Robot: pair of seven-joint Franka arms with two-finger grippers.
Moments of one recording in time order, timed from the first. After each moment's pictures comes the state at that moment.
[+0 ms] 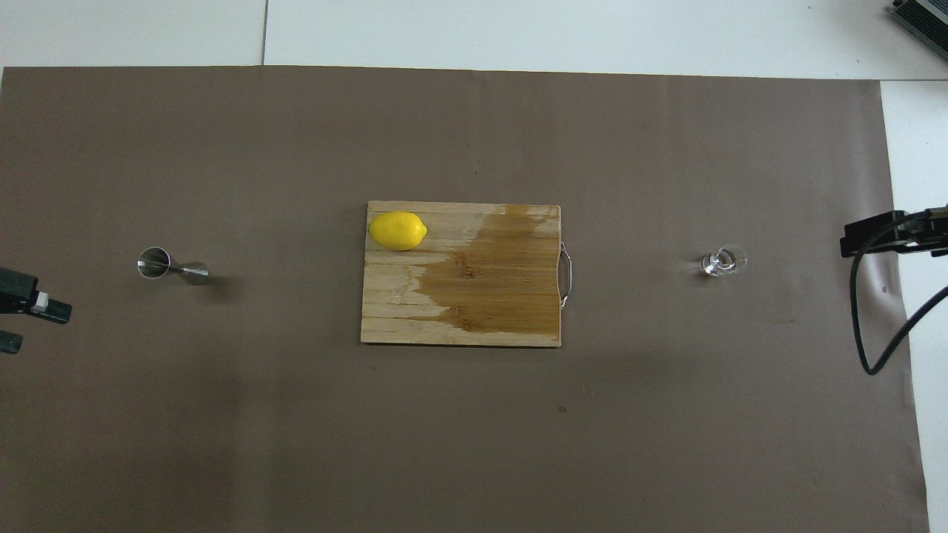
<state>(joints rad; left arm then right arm) 0.31 0.06 0.02 -1.68 -0.42 1.25 0.00 0.05 -0.02 -0.08 -1.60 -0.06 1.57 -0.02</state>
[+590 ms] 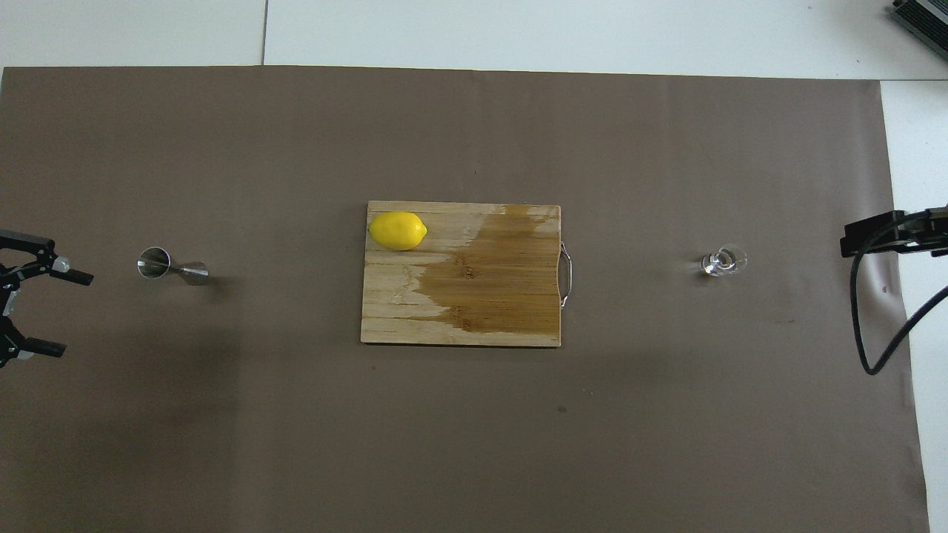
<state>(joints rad) 0.41 0.21 0.02 -1.68 -0.74 1.15 -0.58 0.05 -0.02 -0.08 -1.60 -0.06 1.57 -0.02</state>
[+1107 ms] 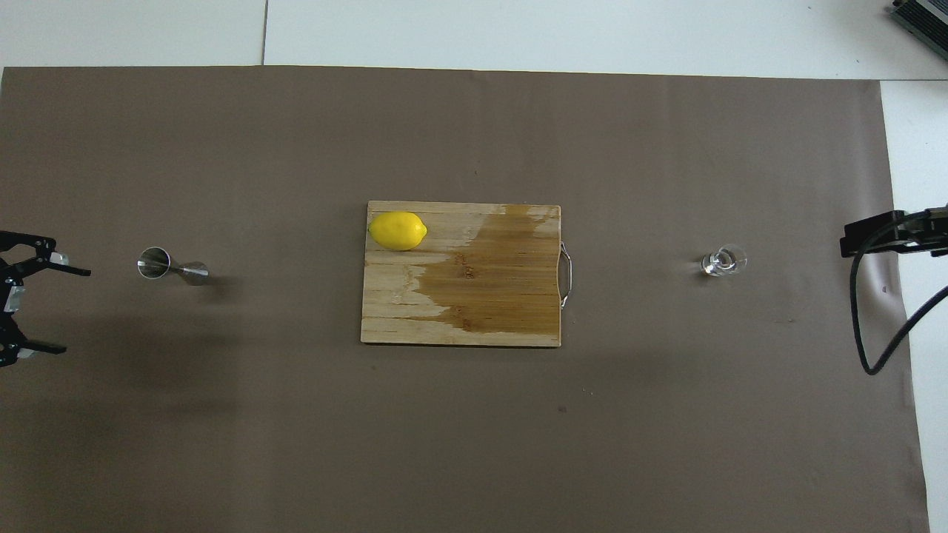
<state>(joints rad) 0.48 0.34 0.02 -1.67 -0.89 1.03 -0.76 0.05 -0.02 -0.08 -1.60 -0.06 1.57 -0.02</state>
